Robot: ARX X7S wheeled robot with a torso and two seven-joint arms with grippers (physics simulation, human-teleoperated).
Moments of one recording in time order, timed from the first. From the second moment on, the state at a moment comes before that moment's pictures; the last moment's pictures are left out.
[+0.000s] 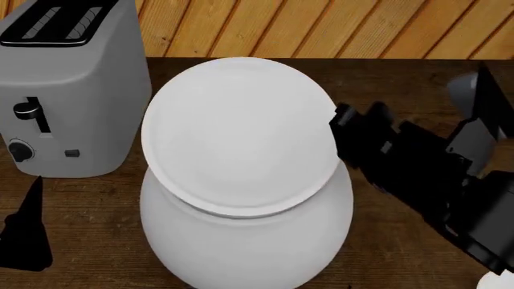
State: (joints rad) left arm -0.35 -0.46 -0.10 0.81 -0.57 -1.12 -0.26; right arm 0.98 0.26 0.51 0.23 1.48 1.47 0.65
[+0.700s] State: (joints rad) left arm -0.35 -0.47 -0.10 0.82 -0.59 -1.12 -0.27; right arm 0.94 0.34 0.49 0.02 1.68 1.44 0.82
